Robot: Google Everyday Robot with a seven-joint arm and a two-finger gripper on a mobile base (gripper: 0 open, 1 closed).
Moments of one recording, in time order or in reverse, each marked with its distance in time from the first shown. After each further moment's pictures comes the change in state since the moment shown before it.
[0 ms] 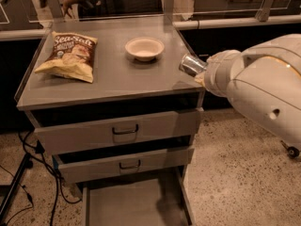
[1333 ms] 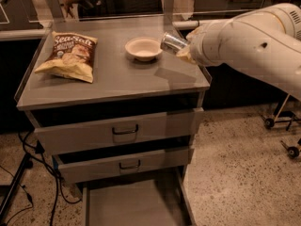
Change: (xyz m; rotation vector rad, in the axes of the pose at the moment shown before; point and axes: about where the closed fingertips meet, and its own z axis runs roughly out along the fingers) arm -0.066 -0.033 0.049 -0.077 -0.157 -0.057
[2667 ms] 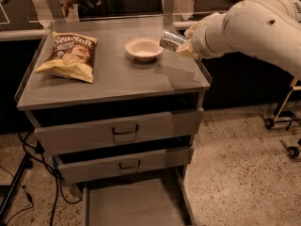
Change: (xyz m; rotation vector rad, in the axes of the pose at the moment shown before) arm -0.004 -0.013 0.019 -0.067 -0.039 -0.037
